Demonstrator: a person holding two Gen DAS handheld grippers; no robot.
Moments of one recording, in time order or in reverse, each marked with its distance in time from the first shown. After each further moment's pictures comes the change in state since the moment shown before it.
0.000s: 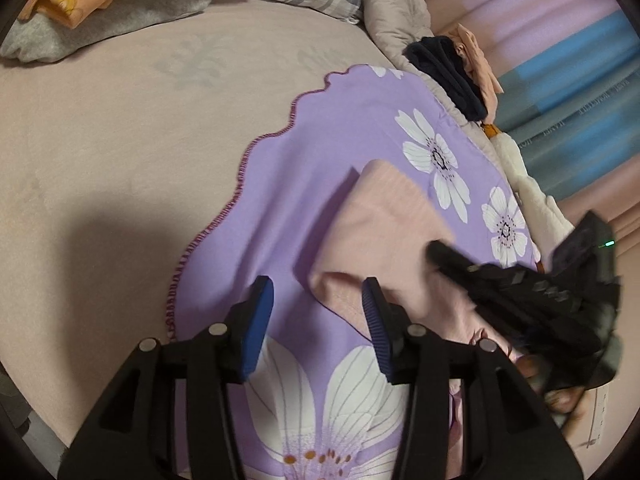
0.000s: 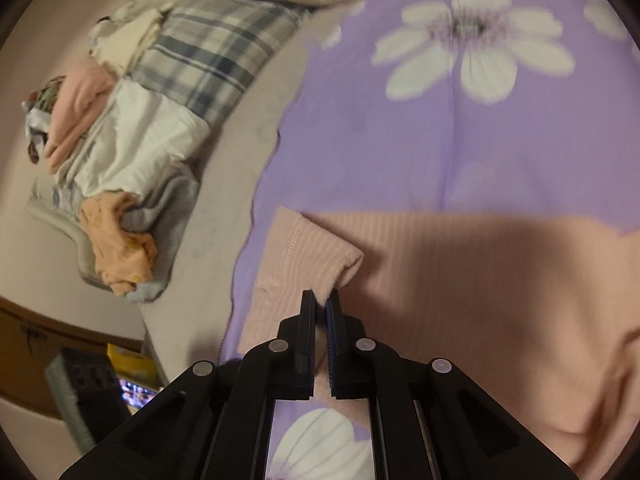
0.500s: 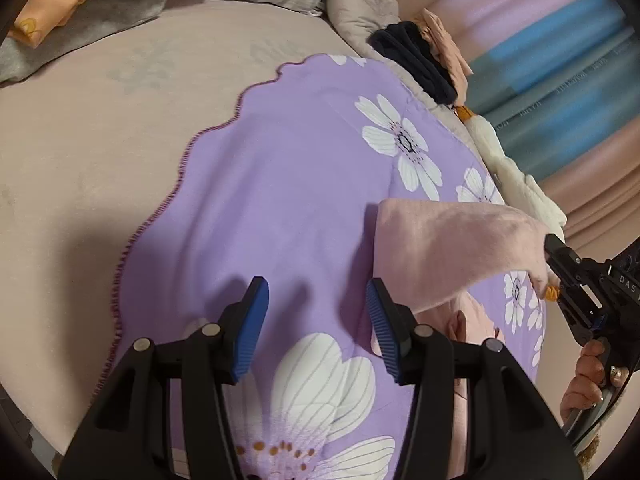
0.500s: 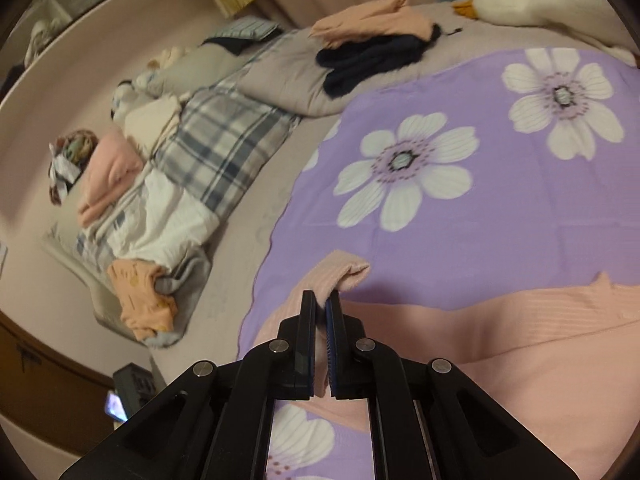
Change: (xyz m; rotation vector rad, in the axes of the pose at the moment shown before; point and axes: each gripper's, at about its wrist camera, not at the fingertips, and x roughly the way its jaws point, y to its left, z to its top) left arm 0.004 -0.029 -0.009 0.075 0.023 -0.061; right arm -0.121 -0.023 0.010 0.000 -0.264 -0.040
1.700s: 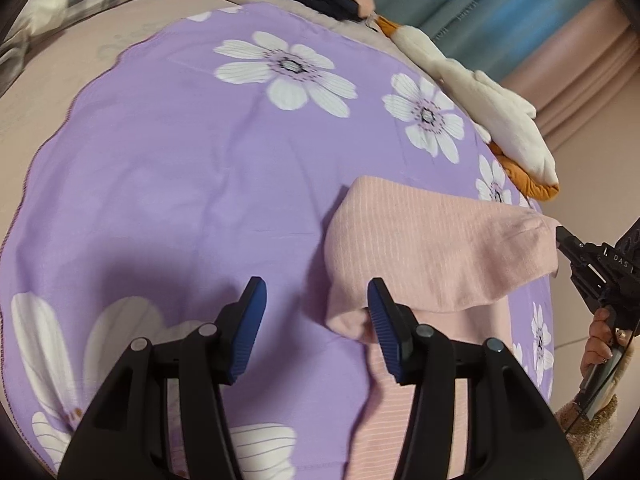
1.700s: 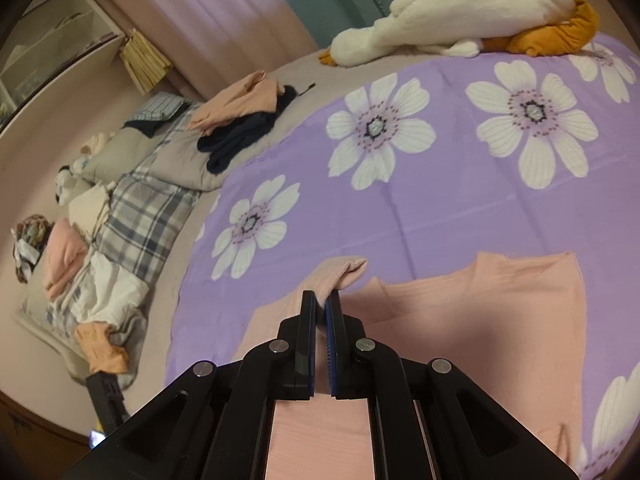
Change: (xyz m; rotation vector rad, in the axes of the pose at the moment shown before) left arm 0.052 -0.120 -0.040 0.302 0.166 -0.046; right arm -0.157 -0.148 -0.015 0.185 -0.179 -0.204
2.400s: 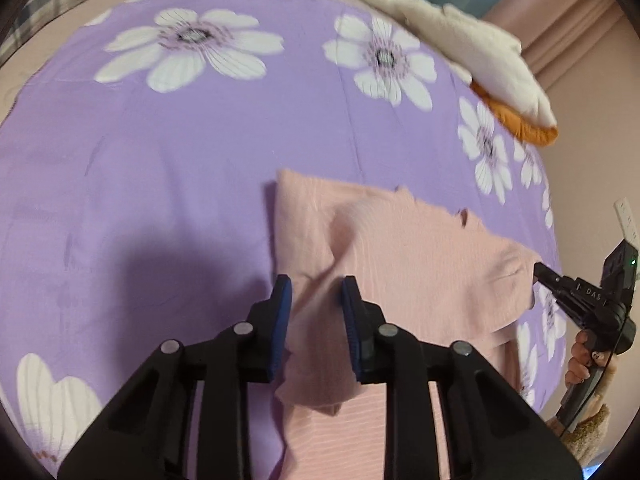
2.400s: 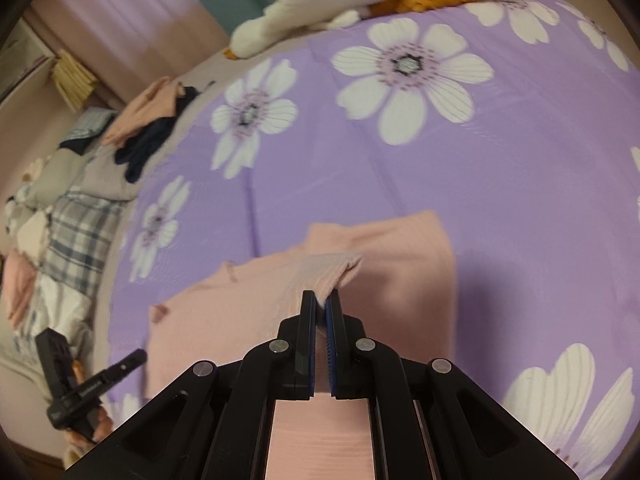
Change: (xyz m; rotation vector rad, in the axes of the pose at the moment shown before) left arm 0.085 -0.077 0.013 0.154 0.151 0.010; right arm -0.015 -0.121 -0.017 0.121 0.074 -0.201
